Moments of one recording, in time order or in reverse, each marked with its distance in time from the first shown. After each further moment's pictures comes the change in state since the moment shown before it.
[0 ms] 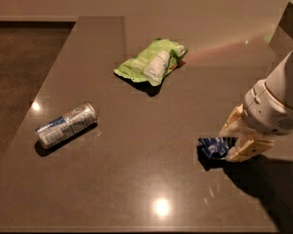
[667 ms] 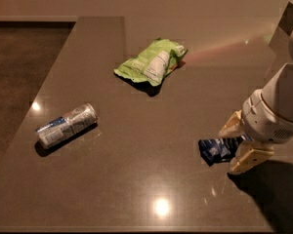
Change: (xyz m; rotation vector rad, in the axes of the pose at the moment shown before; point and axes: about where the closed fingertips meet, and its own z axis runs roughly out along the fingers) arm 0.012 0.003 0.016 0.021 0.044 0.008
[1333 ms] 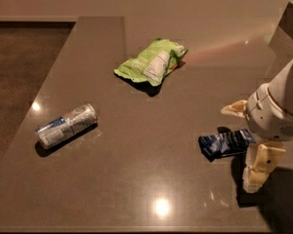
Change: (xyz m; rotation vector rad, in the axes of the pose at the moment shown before) arm -0.005 0.001 -0.018 0.039 -0.008 0.013
